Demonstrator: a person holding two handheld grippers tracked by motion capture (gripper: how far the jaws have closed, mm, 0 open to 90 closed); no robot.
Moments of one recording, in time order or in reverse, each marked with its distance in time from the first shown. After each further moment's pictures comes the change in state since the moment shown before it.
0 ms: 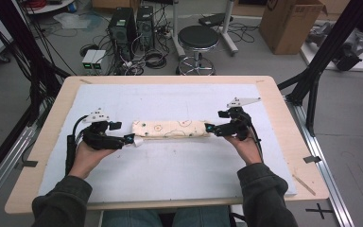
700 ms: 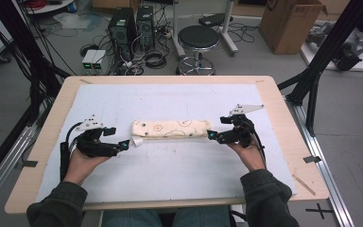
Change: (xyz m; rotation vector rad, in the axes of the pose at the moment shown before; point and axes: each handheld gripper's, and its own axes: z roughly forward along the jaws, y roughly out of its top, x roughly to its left) left arm -0.004 -0.018 -0.016 -0.004 0.022 -0.005; right arm 0.008 -0.017 -0.011 0.006 0.011 -0.008
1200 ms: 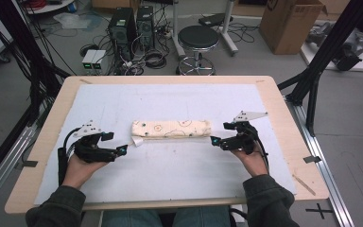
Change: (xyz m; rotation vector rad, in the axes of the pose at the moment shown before) left arm -0.003 -0.014 -0.005 0.007 0.008 -0.005; right arm 0.003 -0.020 -0.008 -0.002 -0.006 0.014
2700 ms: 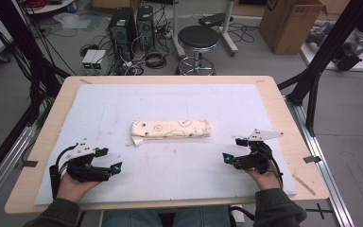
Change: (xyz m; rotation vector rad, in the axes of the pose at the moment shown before) left arm -0.018 -0.040 -0.024 0.023 0.014 0.025; right arm 0.009 -0.051 -0.038 0.007 -0.028 0.014
